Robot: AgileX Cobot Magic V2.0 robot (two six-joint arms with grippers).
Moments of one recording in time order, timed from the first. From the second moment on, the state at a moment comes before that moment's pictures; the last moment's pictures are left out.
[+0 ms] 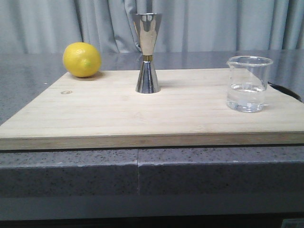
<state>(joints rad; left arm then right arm) -0.07 0.00 0.01 -0.08 -0.01 0.11 -0.02 -0.01 0.01 0.00 0.03 0.10</state>
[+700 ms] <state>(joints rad) -0.07 0.00 0.01 -0.08 -0.01 0.11 -0.02 -0.01 0.01 0.00 0.03 0.10</state>
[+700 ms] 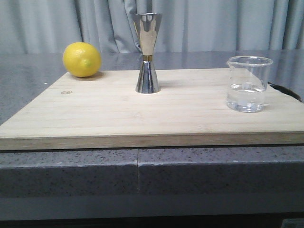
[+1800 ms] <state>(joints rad) -0.07 0.28 -0.54 -0.10 0.34 0.11 -0.02 0.25 -0.56 -0.08 0.48 0.03</state>
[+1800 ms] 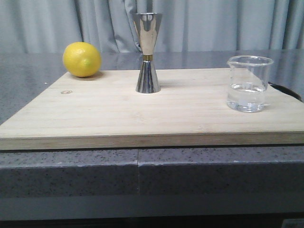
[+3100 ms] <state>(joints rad) -0.04 0.31 -0.54 -0.09 0.34 0.11 -0.02 0.26 -0.57 -0.08 0.47 0.03</state>
